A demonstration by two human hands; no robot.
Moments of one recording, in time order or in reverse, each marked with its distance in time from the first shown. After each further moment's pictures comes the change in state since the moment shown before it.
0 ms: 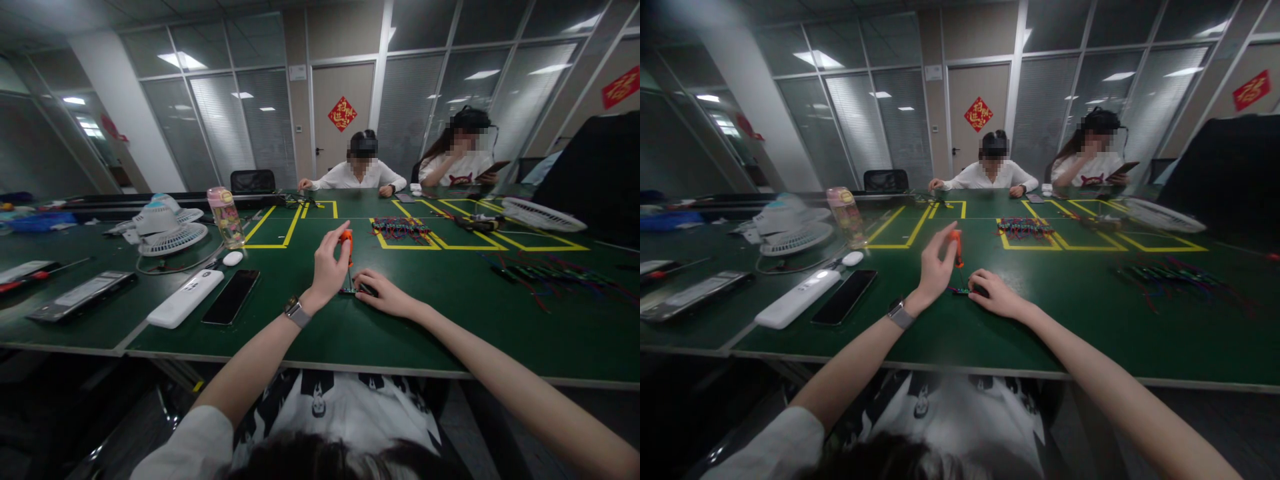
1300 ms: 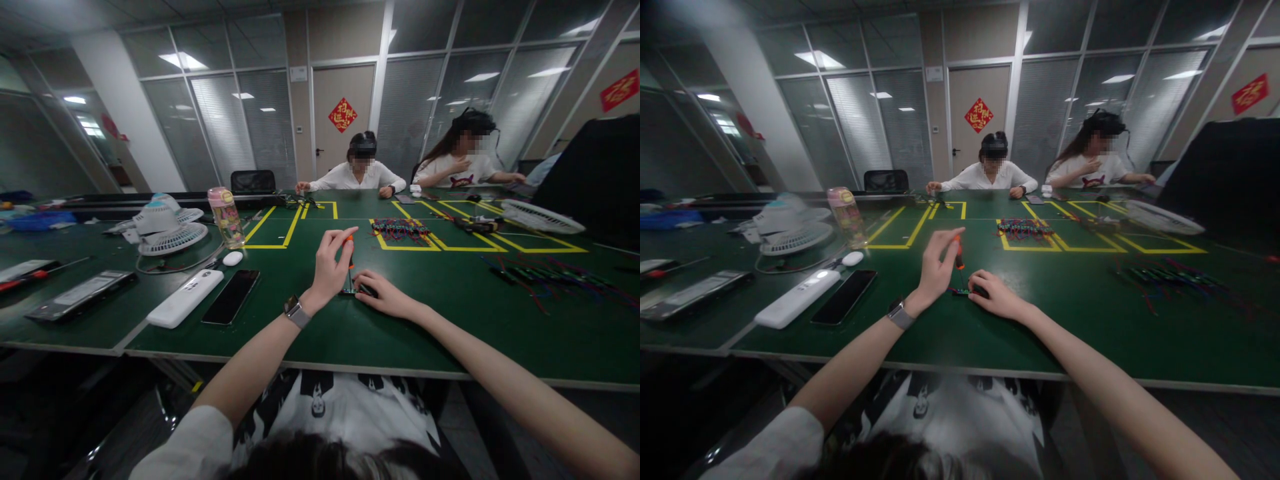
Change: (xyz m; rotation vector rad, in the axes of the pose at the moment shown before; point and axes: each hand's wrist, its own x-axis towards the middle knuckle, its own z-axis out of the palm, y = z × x) left_hand 0.001 0.007 -0.003 0.035 -0.026 0.026; right_hand 0.000 -0.001 -0.002 0.021 0.005 0.005
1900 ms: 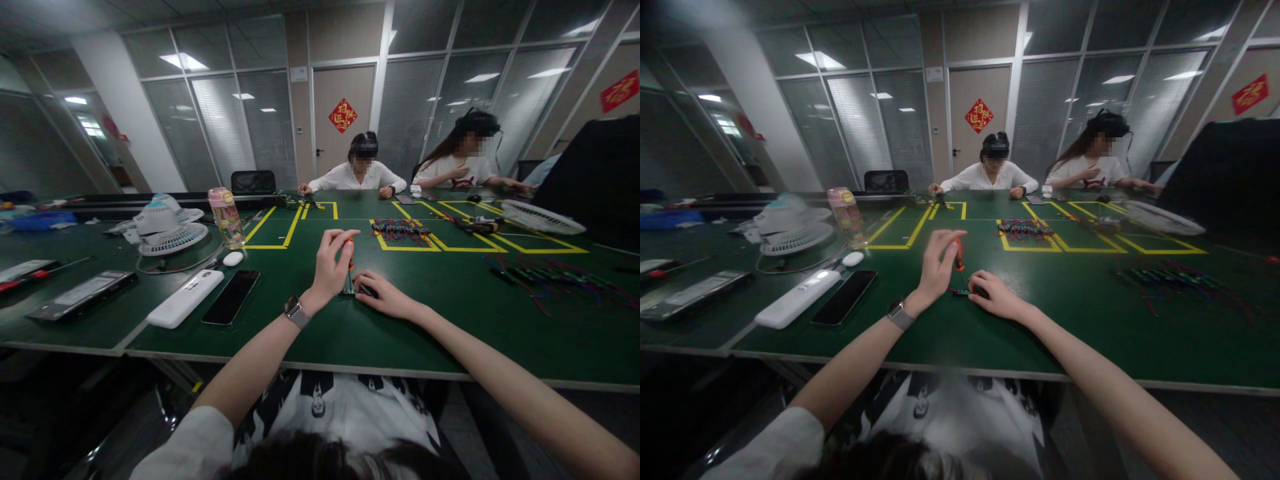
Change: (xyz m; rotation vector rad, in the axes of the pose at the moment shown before) left_hand 0.001 0.002 -0.002 -0.007 -0.011 0.004; right_hand 0.000 -0.001 0.000 -0.015 -0.003 -0.005
